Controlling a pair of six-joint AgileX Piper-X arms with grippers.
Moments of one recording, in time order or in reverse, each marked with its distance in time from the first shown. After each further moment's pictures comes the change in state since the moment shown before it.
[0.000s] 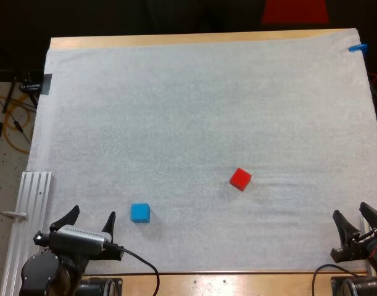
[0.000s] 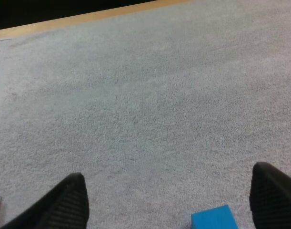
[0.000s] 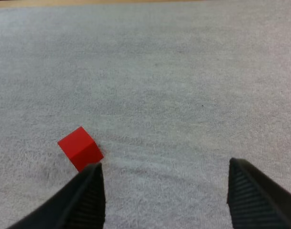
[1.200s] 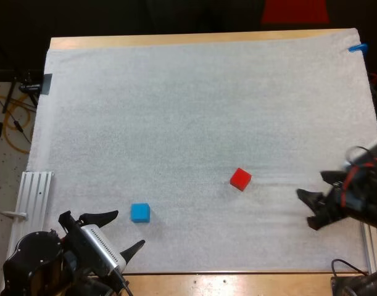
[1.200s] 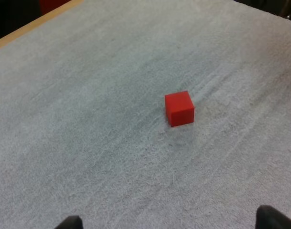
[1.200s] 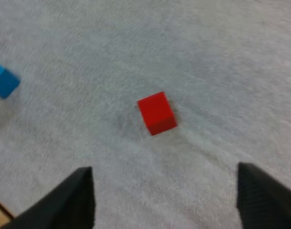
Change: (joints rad) left arm -0.405 0.309 -0.324 0.208 0.171 0.142; right arm 0.322 0.713 -0.422 0.091 -0.022 -0.113
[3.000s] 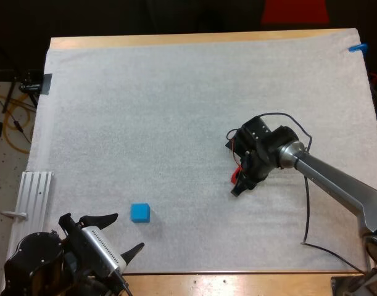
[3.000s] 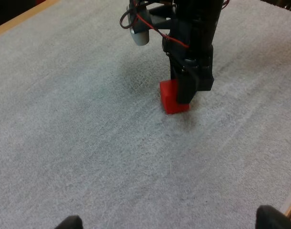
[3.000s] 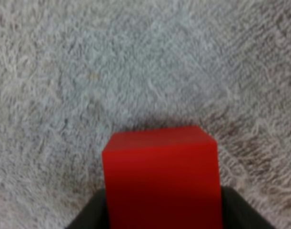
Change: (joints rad) left arm -0.004 0.000 0.000 0.030 -0.001 0.006; right arm 0.194 1.033 -0.169 -0.251 0.117 -0.181
